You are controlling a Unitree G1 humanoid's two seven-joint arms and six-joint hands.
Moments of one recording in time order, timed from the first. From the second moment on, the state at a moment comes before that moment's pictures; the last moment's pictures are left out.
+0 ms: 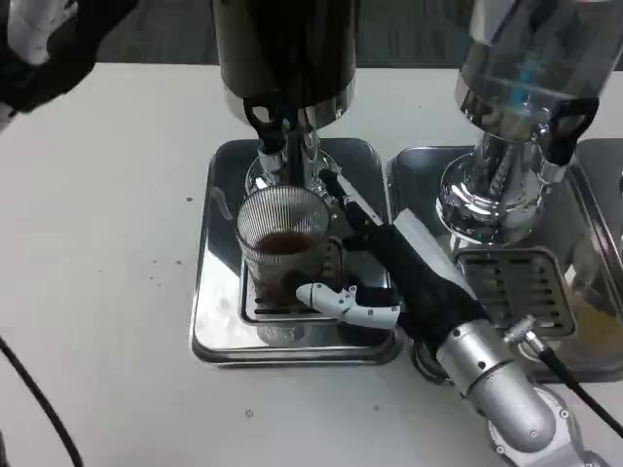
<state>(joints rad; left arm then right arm) -0.71 0.51 0.28 0.56 -0.43 -0.42 -1.06 -0.16 -0.12 0.29 0.16 -0.35 -0.10 0.08</state>
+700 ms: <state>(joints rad) -0.32 0.53 0.35 0.51 -0.39 -0.47 -0.89 -0.22 -0.11 0.33 0.35 -0.41 -0.22 -0.03</state>
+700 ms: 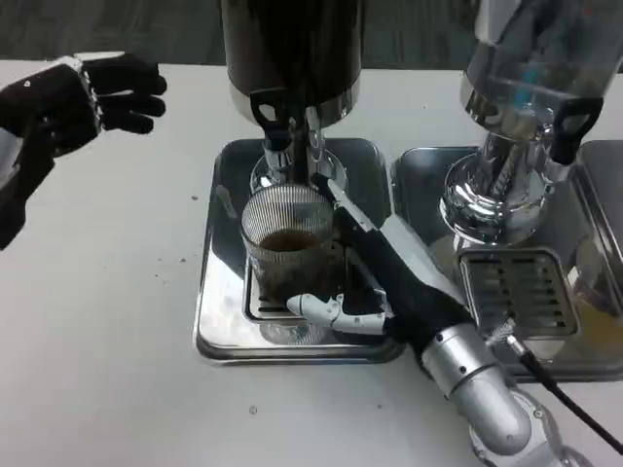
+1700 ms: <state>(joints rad) -0.27 0.55 0.35 0.58 -0.38 -0.48 -0.84 -0.31 -0.01 0.33 0.50 -0.44 -0.19 -0.13</state>
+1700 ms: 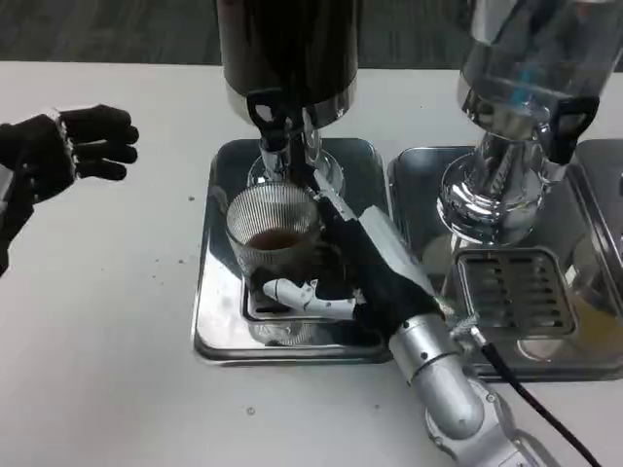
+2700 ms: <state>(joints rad) -0.24 0.56 0.37 0.58 -0.38 -0.48 -0.83 -0.31 0.06 0.38 0.49 -0.52 -0.08 -0.30</state>
